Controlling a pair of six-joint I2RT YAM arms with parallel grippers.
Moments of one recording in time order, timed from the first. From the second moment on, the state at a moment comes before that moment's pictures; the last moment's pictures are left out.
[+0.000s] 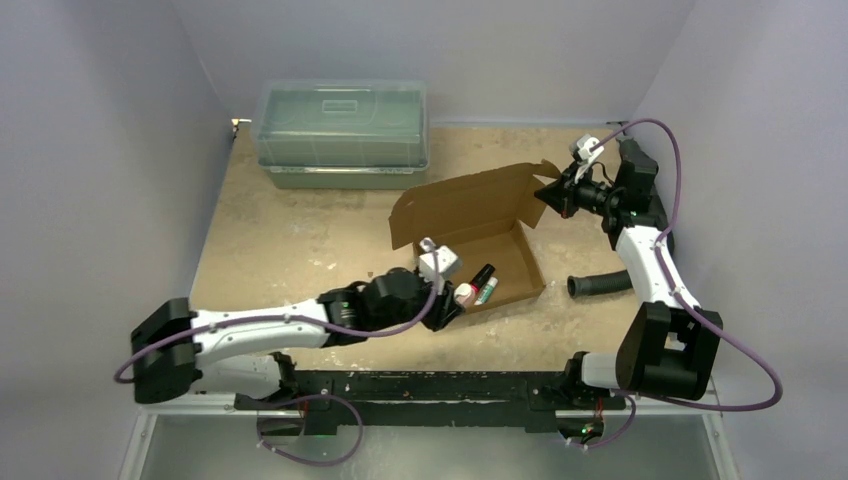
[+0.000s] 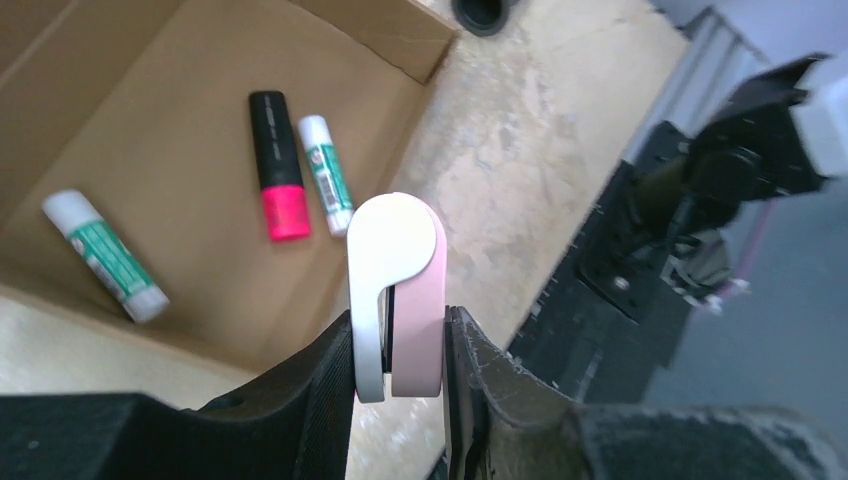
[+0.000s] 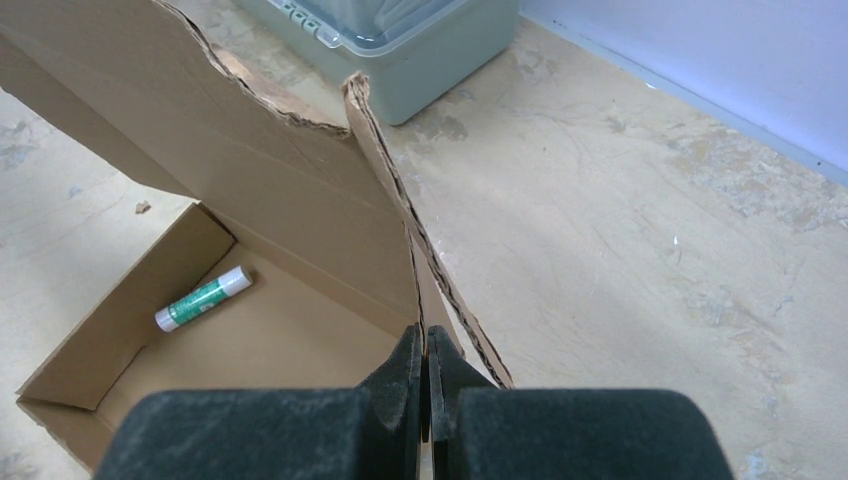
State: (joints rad) left arm -1.17 1.16 0.68 0.10 -0.08 -0.43; right arm -0.17 1.33 0.96 -0.11 -0.95 -0.31
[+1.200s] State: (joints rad) left arm -1.04 0.78 0.58 -0.13 -0.41 -0.53; right arm -0.17 1.33 0.96 -0.11 -0.97 -0.32
